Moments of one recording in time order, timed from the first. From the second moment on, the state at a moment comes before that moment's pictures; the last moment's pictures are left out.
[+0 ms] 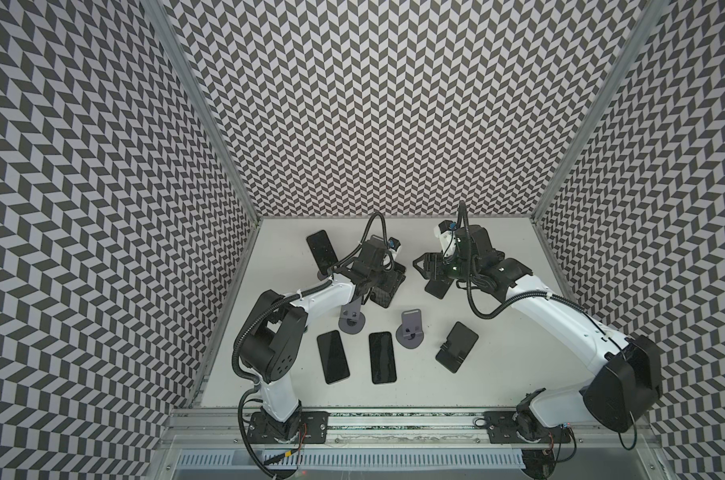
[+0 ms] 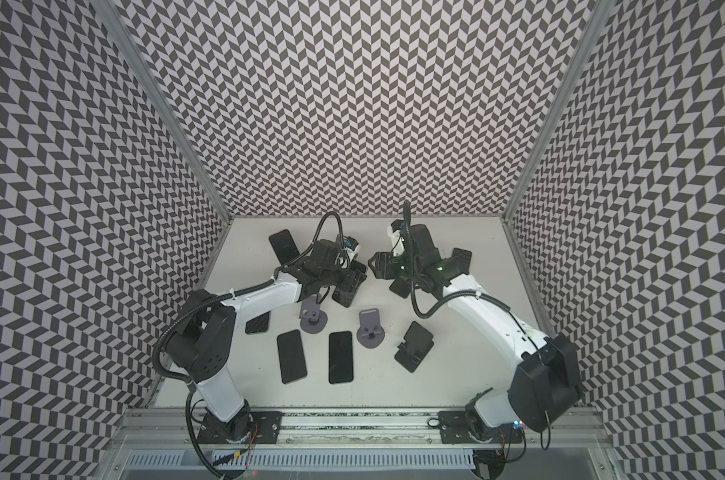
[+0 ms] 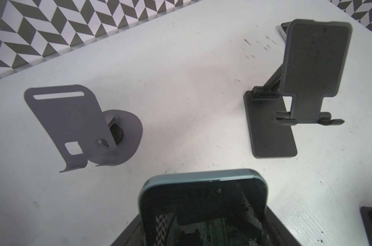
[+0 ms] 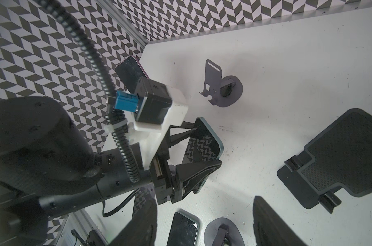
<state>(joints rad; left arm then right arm) -0.59 1.77 1.18 -0.12 0.11 0.01 0.53 1.44 1.23 -0.44 -0.22 0.43</state>
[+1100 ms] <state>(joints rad) -0.58 1.85 1.22 -0.16 0.11 0.01 0.53 1.44 1.23 -0.44 -0.22 0.43</state>
